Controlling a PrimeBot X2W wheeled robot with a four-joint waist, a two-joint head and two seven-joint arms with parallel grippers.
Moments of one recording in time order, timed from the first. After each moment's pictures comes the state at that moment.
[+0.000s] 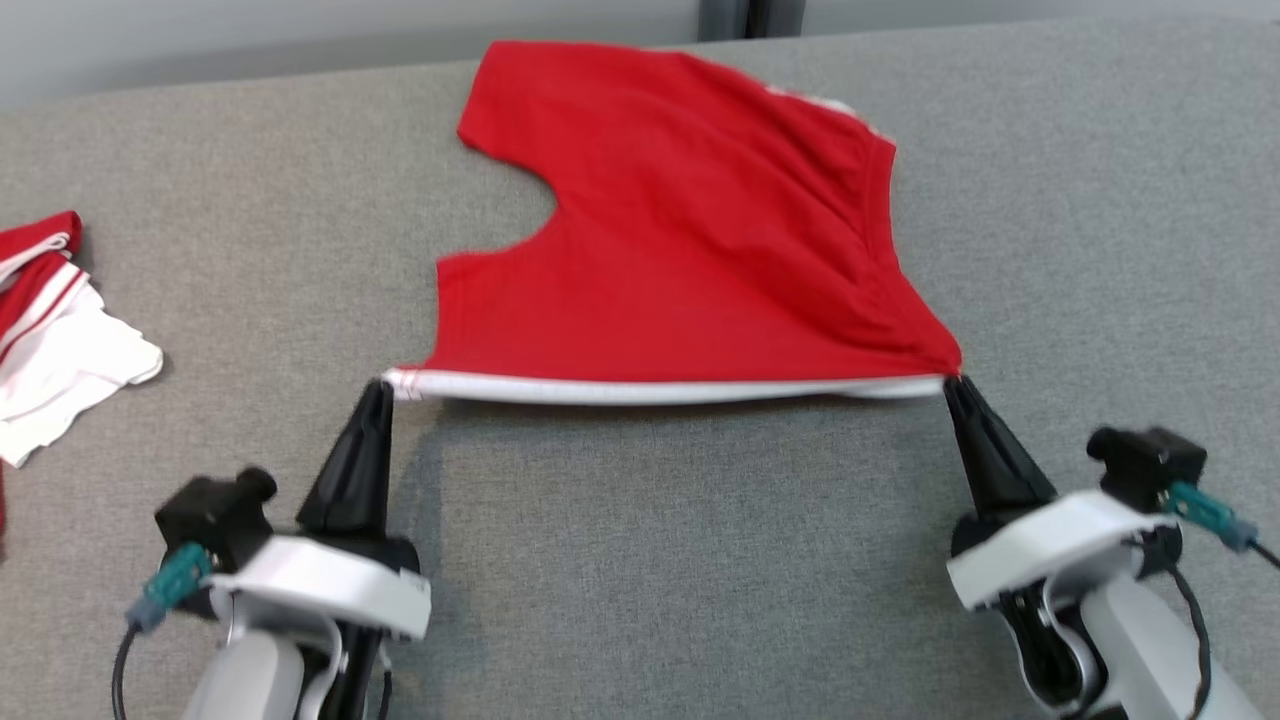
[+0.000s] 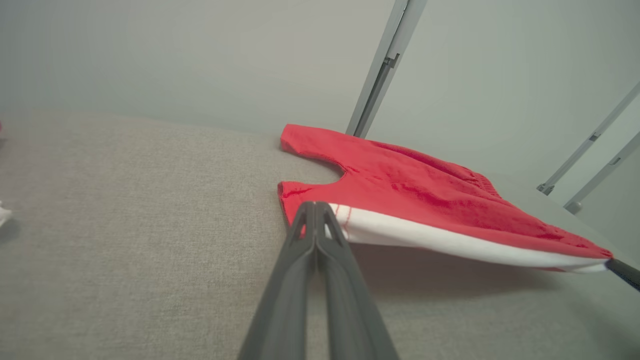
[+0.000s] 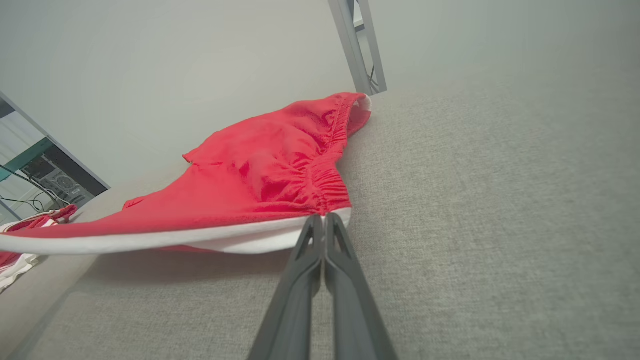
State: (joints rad) left arm -0.25 0.15 -0.20 0.30 -0.51 -0.06 -0.24; right arm -0.39 -0.17 0.34 0.50 0.63 0.13 -0.26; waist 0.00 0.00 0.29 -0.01
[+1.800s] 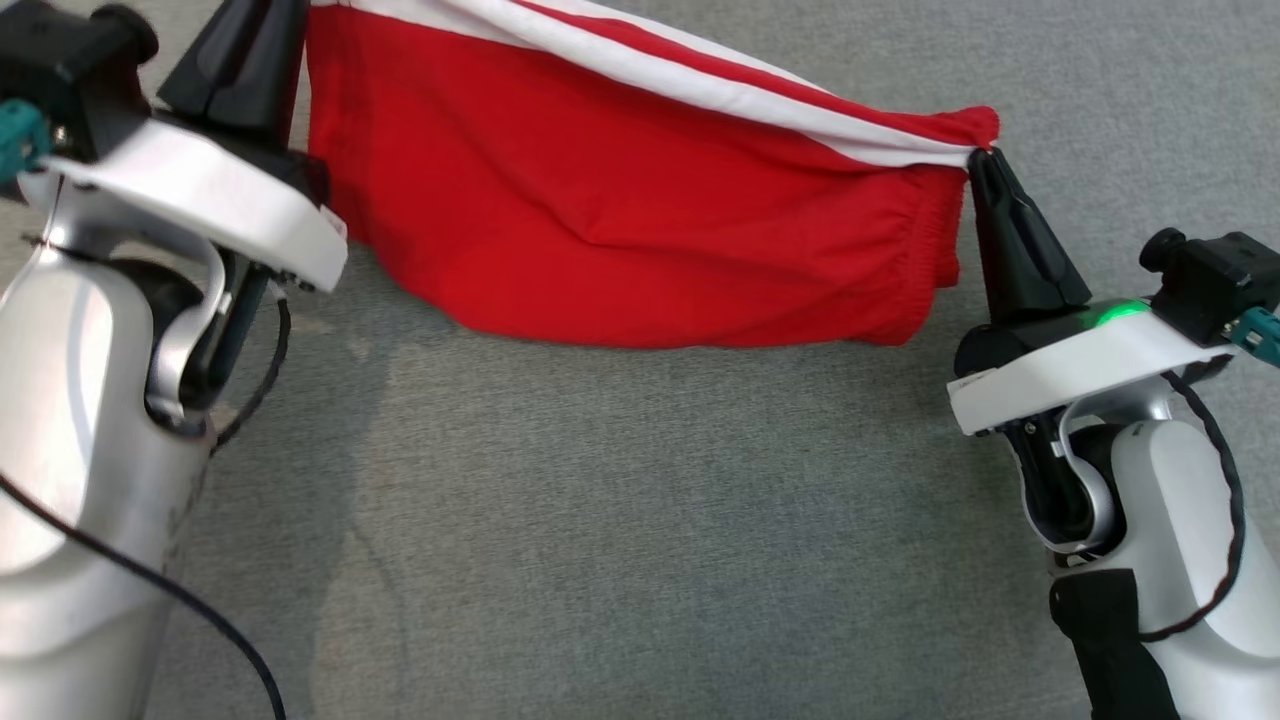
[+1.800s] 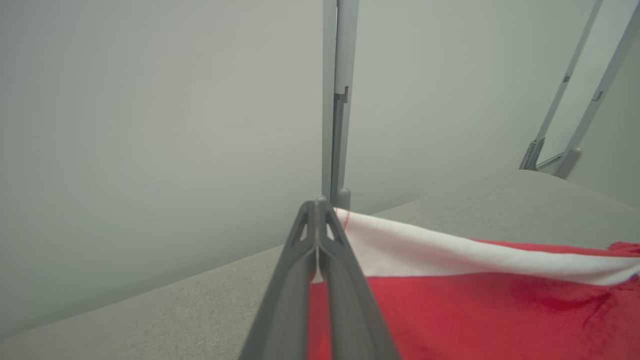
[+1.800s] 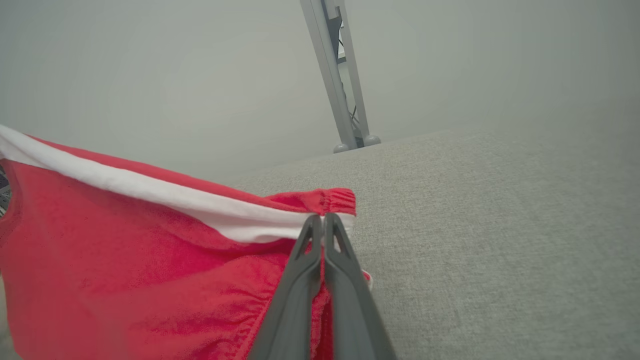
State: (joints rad) left arm -0.73 0.31 -0.24 0.05 -0.41 -0.04 0.12; right arm -0.50 -0.05 0.14 0.18 0.41 0.13 -0.07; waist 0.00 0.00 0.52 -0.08
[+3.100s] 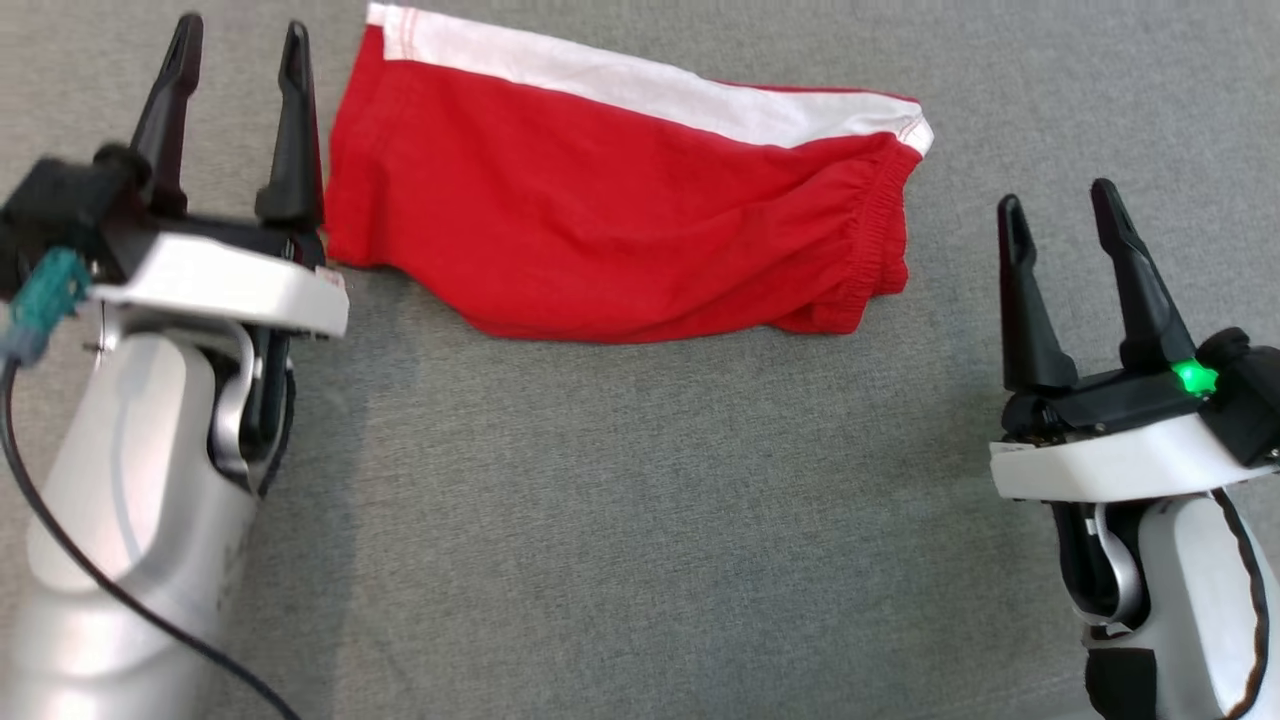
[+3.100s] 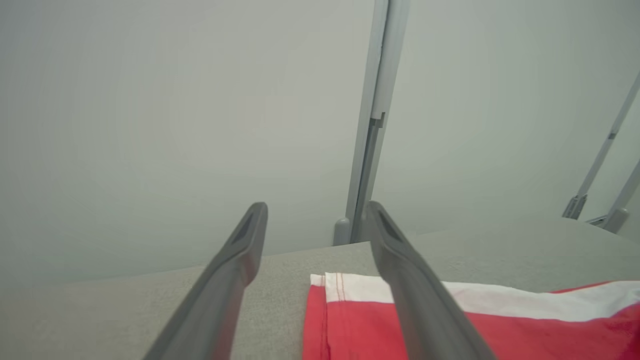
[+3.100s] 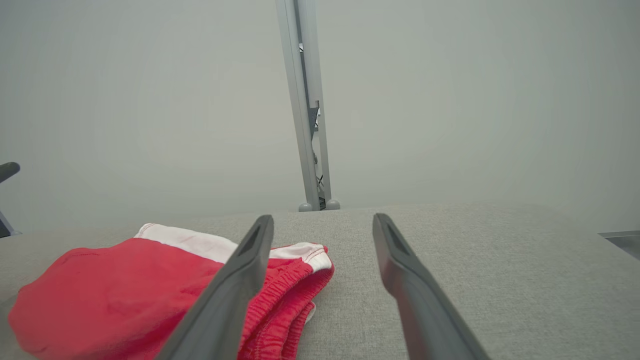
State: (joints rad) left arm -0.72 0.24 -0.23 0.40 -0.40 0.01 -0.26; right arm -0.37 -0.05 0.09 0.06 0.23 0.13 -0.25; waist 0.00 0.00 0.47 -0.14
